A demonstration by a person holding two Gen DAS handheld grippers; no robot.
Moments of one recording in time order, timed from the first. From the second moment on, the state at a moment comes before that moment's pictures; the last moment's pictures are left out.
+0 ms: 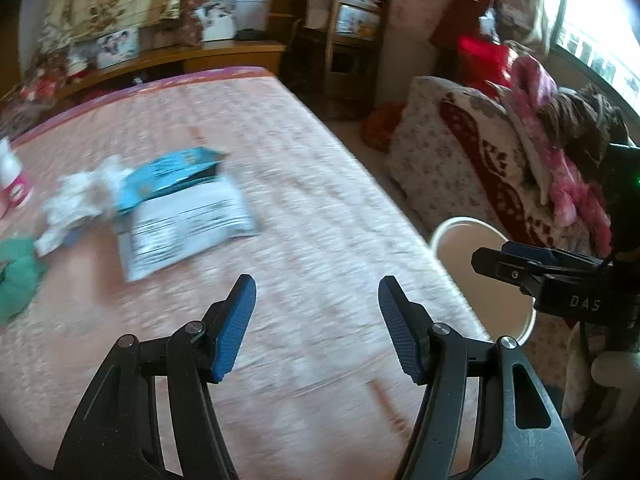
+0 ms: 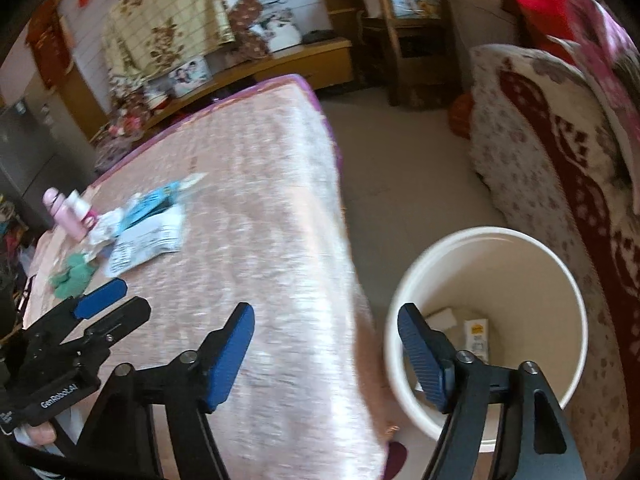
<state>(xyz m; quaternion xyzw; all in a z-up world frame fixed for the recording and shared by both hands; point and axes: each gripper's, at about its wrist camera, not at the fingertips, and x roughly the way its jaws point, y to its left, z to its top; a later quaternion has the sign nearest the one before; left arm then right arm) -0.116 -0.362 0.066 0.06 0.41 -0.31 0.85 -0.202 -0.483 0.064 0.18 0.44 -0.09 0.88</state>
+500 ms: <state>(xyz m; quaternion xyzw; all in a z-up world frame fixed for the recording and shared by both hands) -0.056 -0.174 0.081 0.01 0.41 -0.17 0.90 -0.113 -0.354 0.046 0.17 0.46 0.02 0.87</state>
